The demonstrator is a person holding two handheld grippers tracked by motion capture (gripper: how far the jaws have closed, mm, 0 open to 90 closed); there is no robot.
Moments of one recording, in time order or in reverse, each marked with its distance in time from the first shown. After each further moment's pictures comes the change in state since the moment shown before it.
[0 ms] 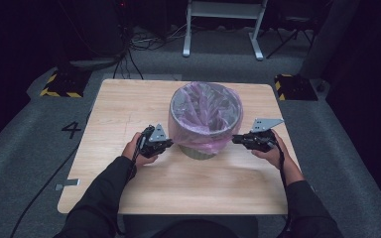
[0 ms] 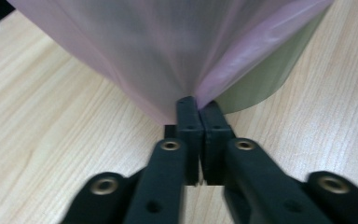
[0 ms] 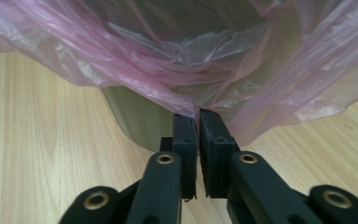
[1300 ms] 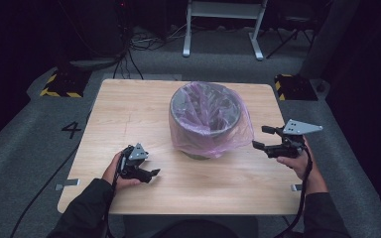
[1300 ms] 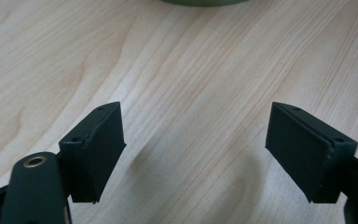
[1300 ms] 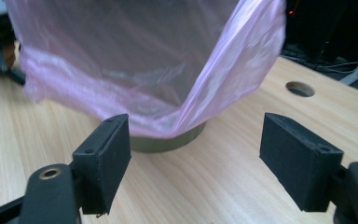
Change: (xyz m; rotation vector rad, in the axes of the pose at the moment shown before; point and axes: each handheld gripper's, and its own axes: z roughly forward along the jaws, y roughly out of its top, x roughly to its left) left arm -0.026 -0.067 -0.039 0.078 -0.008 -0.177; right arm 0.009 -0.012 -0.080 -0.157 -0.155 0.127
